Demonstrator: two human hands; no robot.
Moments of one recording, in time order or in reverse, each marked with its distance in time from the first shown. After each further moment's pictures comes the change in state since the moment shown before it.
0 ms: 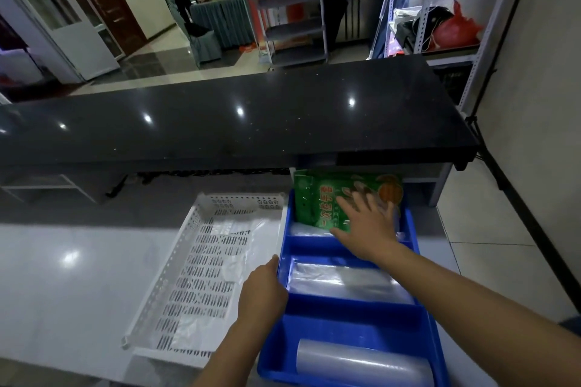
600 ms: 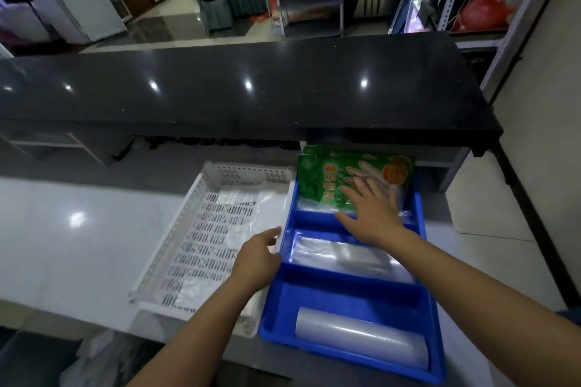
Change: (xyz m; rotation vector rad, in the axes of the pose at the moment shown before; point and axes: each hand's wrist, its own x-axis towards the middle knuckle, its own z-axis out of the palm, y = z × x) left_hand 0.004 -0.021 -0.015 -0.260 -0.134 -0.023; right_hand -0.011 -0.003 0.001 0.079 -0.076 -0.065
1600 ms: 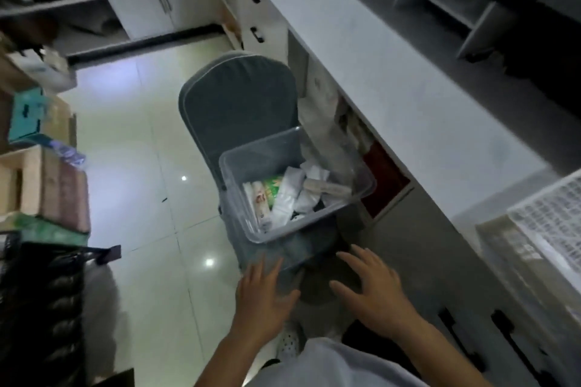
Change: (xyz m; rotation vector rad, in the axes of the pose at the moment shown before) left_hand -0.377 -0.484 -0.067 -0.166 0.358 -0.648; right_hand -0.283 -0.501 0.227 -0.115 -0.707 -0.644
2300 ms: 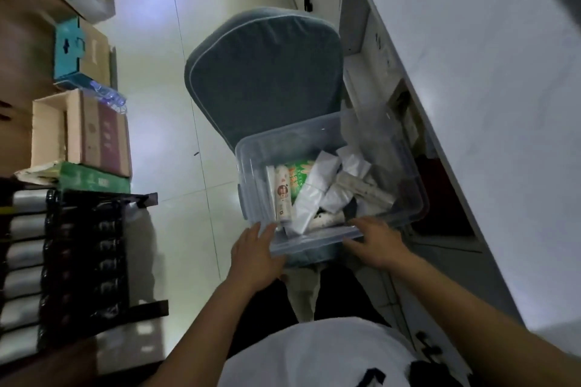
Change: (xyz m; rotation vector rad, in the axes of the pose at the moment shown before) left_hand 0.174 0.001 -0.054 0.045 -0.129 -0.290; right_hand 0.275 0.036 -0.034 -0.112 -0.313 -0.056
